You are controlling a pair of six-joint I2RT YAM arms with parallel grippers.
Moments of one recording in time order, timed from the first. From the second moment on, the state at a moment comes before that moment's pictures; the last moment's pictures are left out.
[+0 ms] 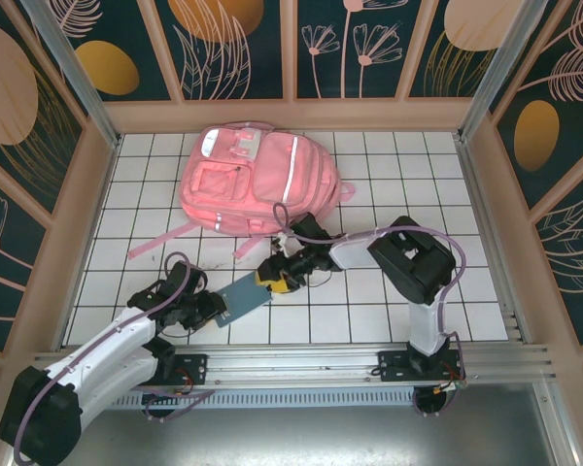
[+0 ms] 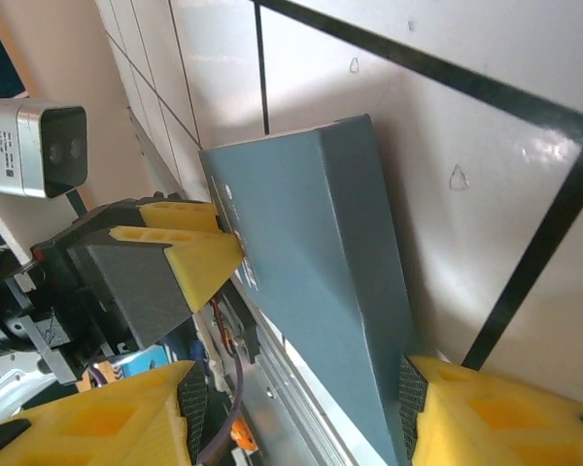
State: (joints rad) left arm -0.48 0.84 0.28 -0.59 0.25 -1.00; right arm 0.81 1.93 0.92 0.14 -0.95 0.95
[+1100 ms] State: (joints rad) left arm -0.47 0.84 0.27 -0.58 0.27 -0.99; right arm 0.82 1.98 1.02 0.01 -0.97 0.87
